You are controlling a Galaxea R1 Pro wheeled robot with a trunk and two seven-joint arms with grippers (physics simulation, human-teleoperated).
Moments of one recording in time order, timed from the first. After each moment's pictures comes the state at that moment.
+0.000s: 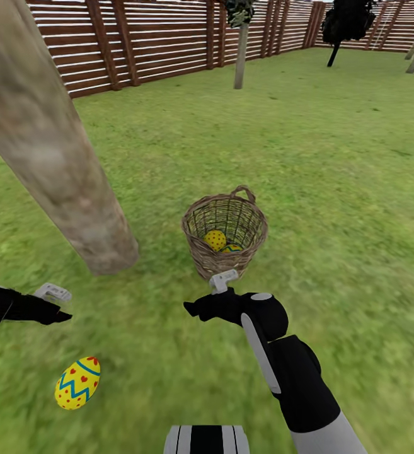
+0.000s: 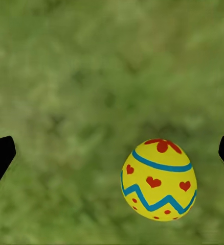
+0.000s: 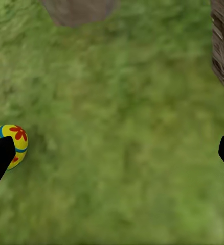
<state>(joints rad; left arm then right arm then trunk) -0.71 0.56 0.01 -1.09 -0.41 0.83 -0.88 -0.56 0.17 0.36 -1.59 -0.05 1.04 0.20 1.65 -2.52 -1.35</state>
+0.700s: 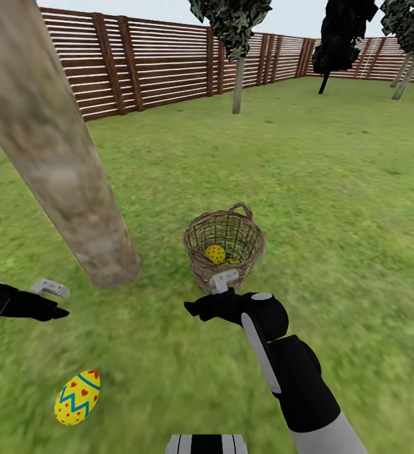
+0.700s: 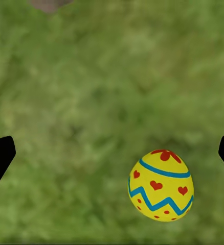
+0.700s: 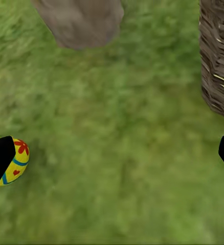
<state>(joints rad) -0.69 0.57 0.01 -1.20 -0.41 0.95 -0.88 -0.56 0.17 0.35 -1.59 -0.05 1.04 0.20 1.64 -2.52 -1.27</state>
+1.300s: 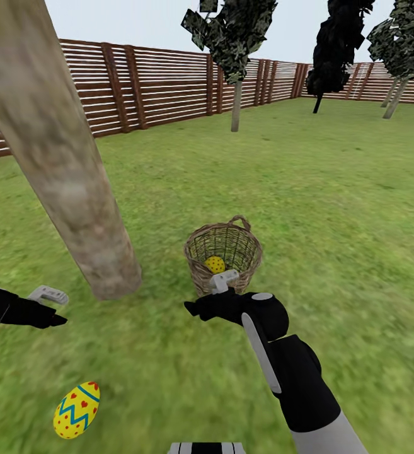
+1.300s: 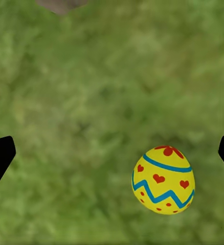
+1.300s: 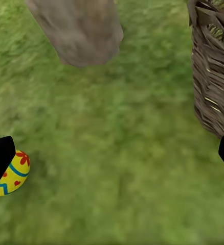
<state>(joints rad) -0.66 0.57 0.01 -1.18 -0.42 0.96 -0.87 -0.56 0.17 0.35 -1.59 -0.05 1.04 0.20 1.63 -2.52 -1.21</state>
